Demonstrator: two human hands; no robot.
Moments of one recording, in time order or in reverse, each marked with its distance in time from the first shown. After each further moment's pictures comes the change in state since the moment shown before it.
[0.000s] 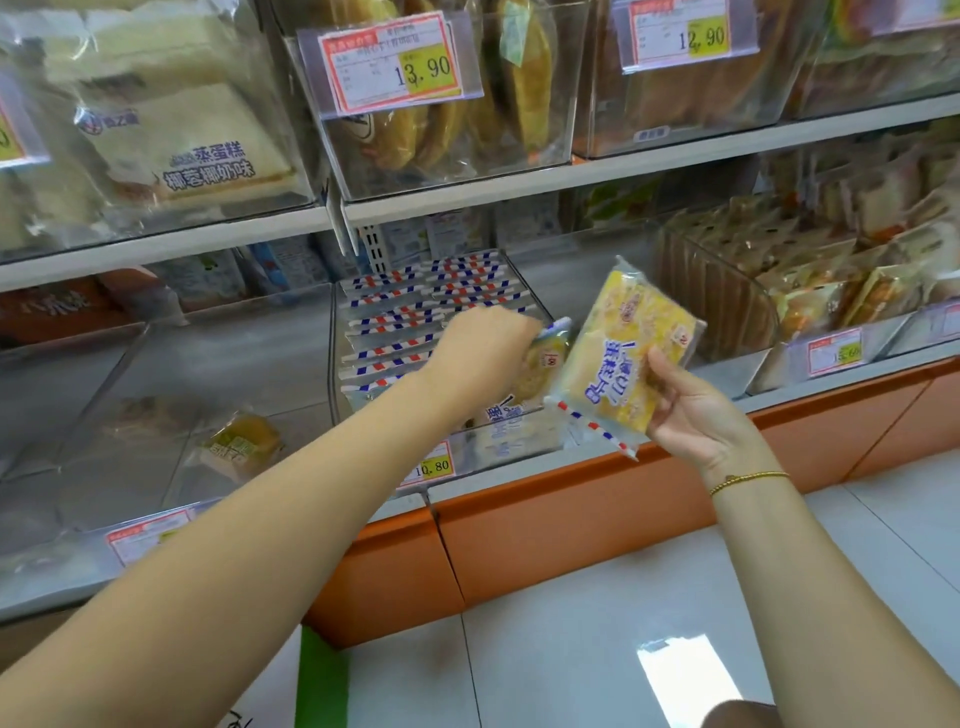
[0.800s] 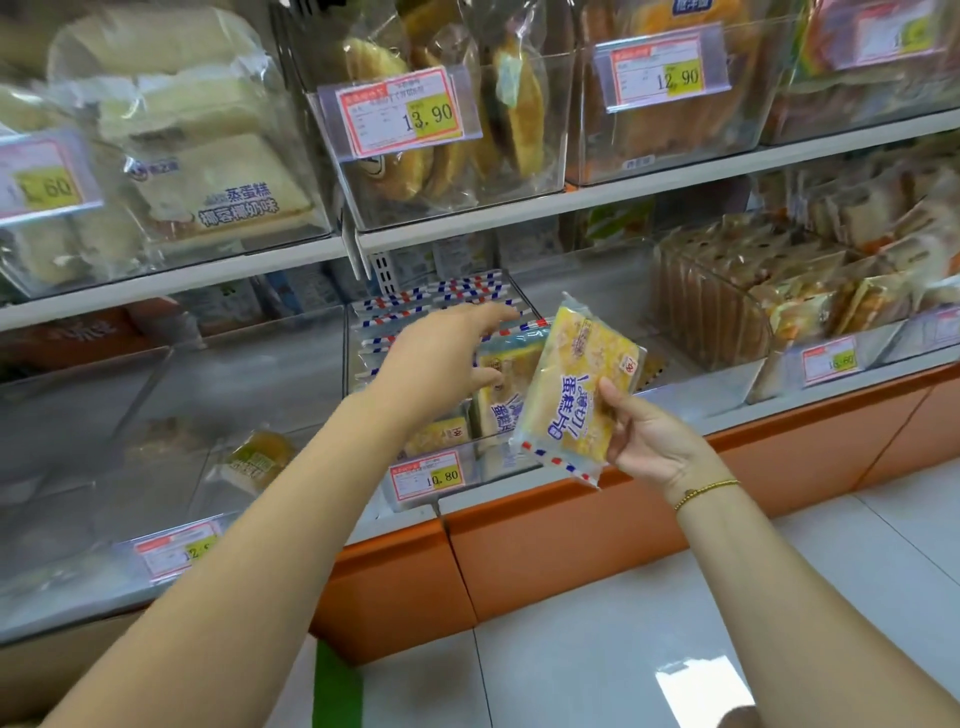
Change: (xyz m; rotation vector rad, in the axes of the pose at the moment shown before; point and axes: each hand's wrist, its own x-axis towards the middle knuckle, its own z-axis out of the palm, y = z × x) left_hand -0.032 -0.029 -0.024 -0.353 0.106 -0.098; right_hand -0.002 0.030 0.020 -0.062 -0.089 0.153
